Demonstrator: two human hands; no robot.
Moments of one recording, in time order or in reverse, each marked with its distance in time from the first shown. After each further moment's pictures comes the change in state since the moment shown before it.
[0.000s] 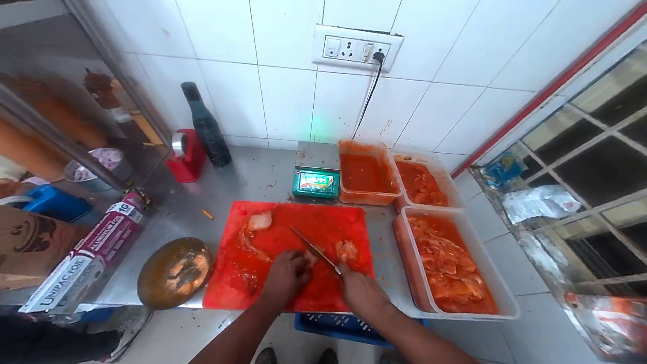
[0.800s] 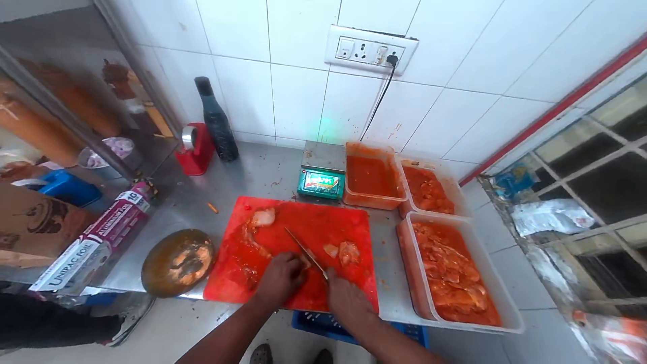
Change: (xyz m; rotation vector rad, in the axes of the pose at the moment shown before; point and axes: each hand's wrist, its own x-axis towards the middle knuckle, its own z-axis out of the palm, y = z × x) left_hand -0.013 -0.003 -0.002 -0.031 0.011 0.000; right_hand -0.008 -0.028 0.009 0.000 -0.025 -0.006
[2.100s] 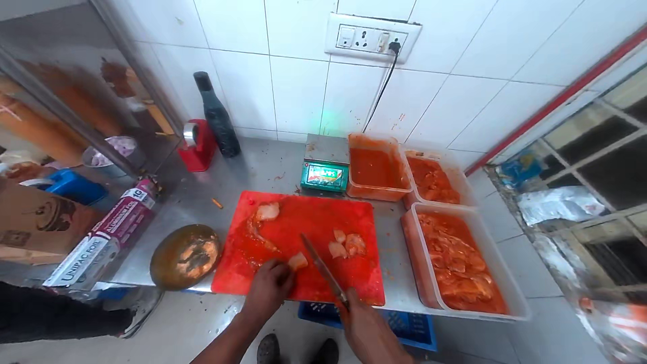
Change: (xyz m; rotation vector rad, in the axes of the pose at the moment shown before) left_hand -0.053 -0.023 0.006 -0.061 0.209 -0.136; right_hand -0.055 0.019 0.027 0.168 -0.010 -0.006
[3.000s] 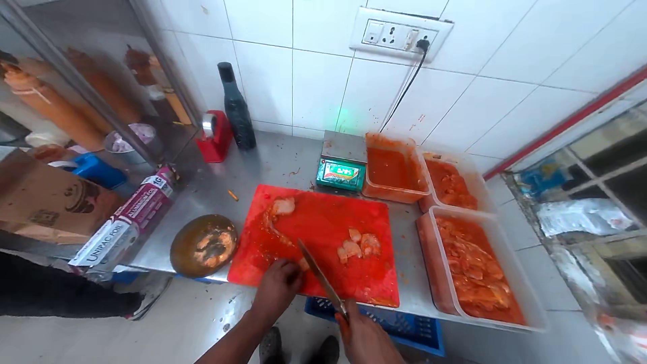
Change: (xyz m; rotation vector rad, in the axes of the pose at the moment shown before) left_hand -0.013 -0.005 -0.008 -0.039 -0.031 -0.061; right_hand -0.017 -0.030 0.019 -0.024 -0.065 -0.001
